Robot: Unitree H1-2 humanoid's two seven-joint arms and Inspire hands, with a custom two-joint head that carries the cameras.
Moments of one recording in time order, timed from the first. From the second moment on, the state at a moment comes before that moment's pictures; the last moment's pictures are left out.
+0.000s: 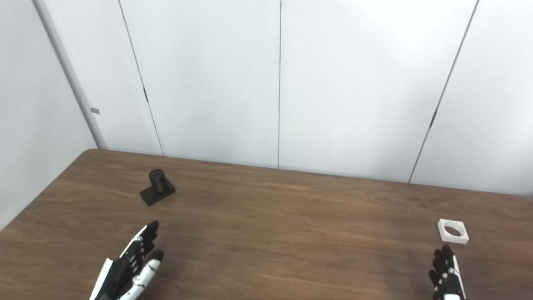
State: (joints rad) left arm 0.22 0.13 0.15 -0.20 0.07 -0.11 0.00; right arm 0.17 -0.09 -0.12 -0.18 0.10 -0.11 0.05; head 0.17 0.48
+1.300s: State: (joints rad) left arm -0.17 0.43 0.13 0.10 0.50 0.25 0.10; right arm 0.17 -0.09 -0.12 -0.19 0.10 -0.09 0.05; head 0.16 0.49
